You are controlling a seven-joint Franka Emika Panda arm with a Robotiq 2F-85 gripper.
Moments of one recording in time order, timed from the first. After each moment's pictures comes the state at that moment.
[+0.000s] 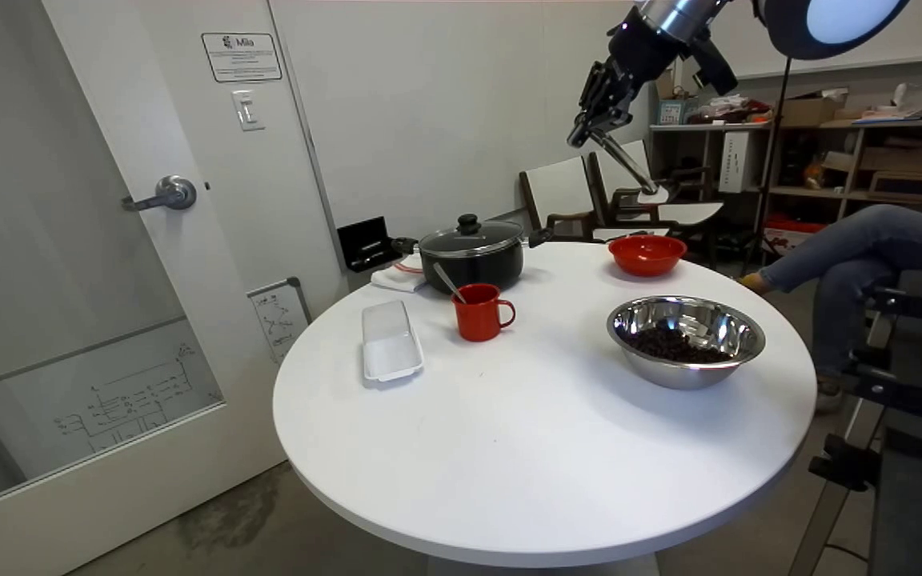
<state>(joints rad) -2.34 -0.07 2.08 -2.59 -0.79 3.45 -0.29</state>
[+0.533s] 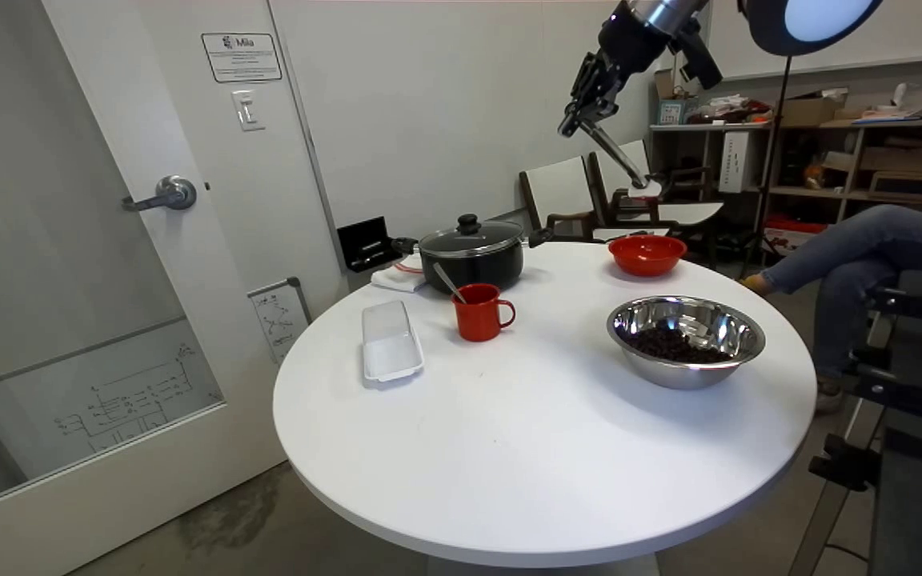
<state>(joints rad) -2.51 -0.09 2.25 -2.54 -0.81 3.45 -0.22</state>
